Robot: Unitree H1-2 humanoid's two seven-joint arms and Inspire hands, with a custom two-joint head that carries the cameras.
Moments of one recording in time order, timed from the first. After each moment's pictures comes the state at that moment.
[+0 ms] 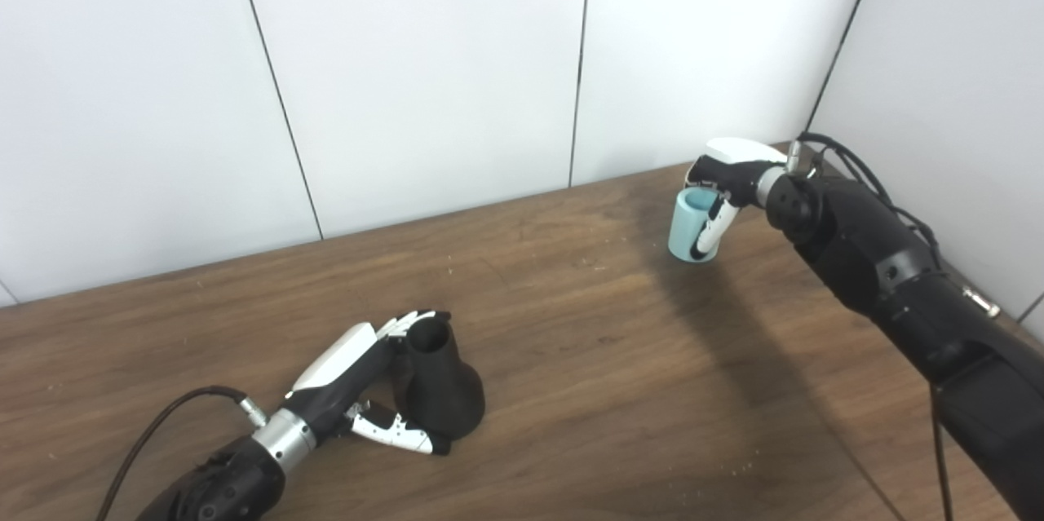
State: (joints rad) left arm -0.56 0.33 -0.66 0.41 0.26 -0.28 -0.20; right arm -0.67 -0.75 0.27 0.49 -0.67 0.22 0.35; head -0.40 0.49
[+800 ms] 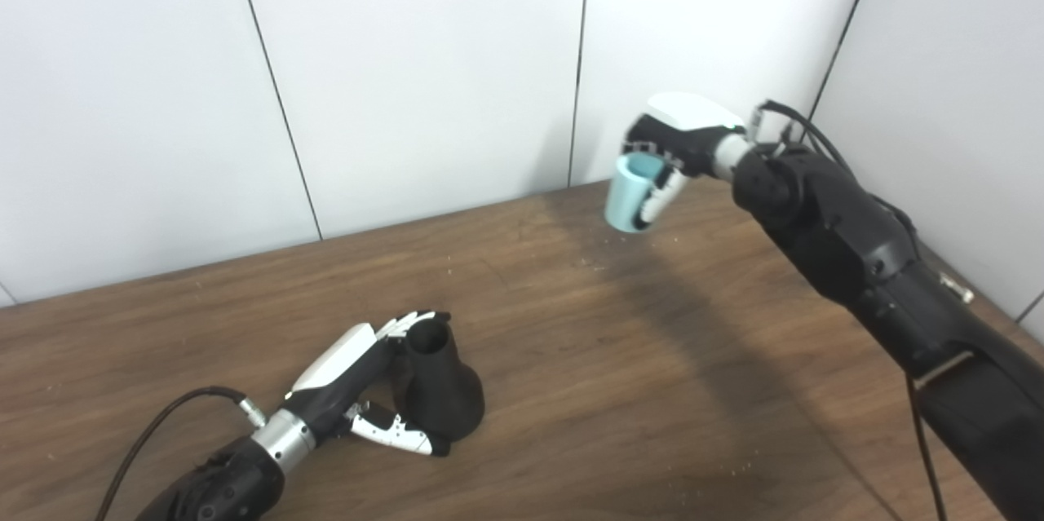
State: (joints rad) left arm -0.56 0.32 -0.66 0.41 0.26 -0.28 -0.20; right arm -0.72 -0.71 0.26 0.20 -0.61 0.22 0.44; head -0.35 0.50
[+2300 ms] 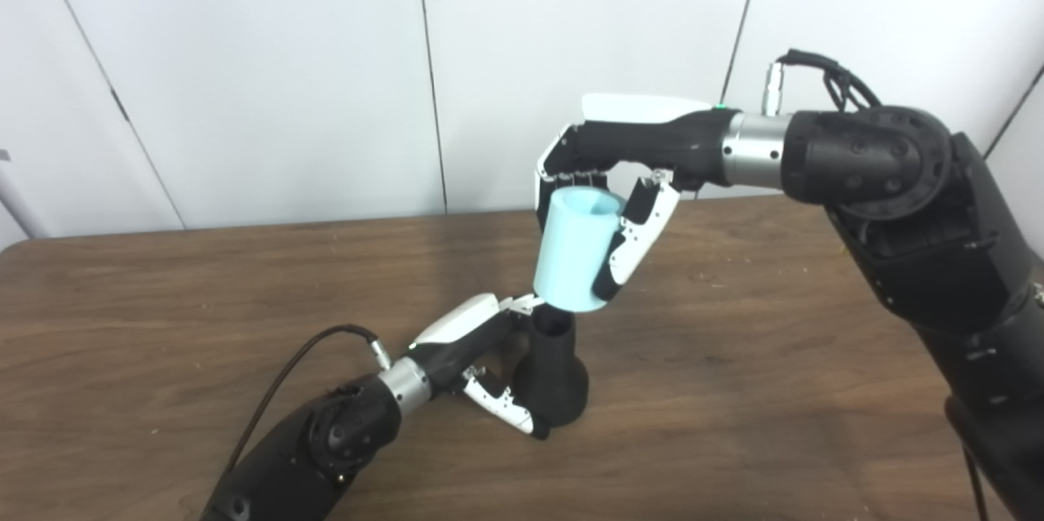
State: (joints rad) left arm -0.59 0.29 -0.67 0.37 0.28 -0.15 -0.22; right arm -0.89 -0.55 0.27 -0.37 -0.33 0.46 0.99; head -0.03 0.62
